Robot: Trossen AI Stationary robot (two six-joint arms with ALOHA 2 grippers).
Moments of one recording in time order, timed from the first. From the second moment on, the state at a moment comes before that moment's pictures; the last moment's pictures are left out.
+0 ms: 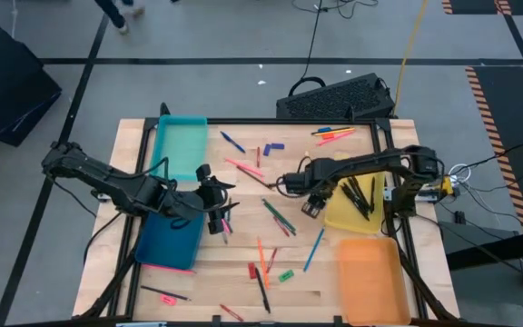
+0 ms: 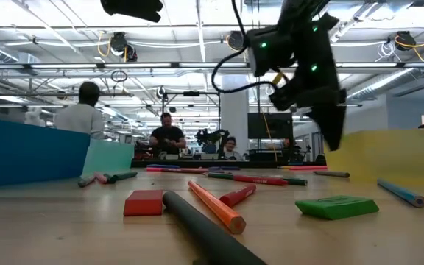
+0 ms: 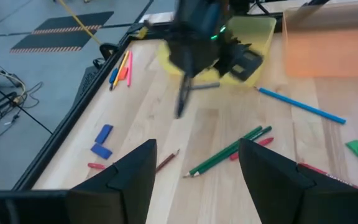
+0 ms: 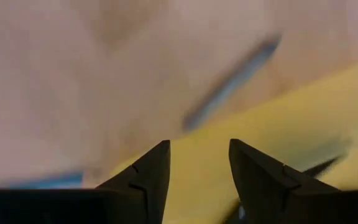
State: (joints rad) left arm -0.34 1.24 1.02 -0.40 -0.60 -0.17; right arm -0.06 1.77 1.19 -1.23 0.06 0.54
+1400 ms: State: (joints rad) left arm -0.36 1.24 1.02 -0.45 -0.61 -0.19; right arm -0.26 1.96 1.19 -1.08 0.02 0.42
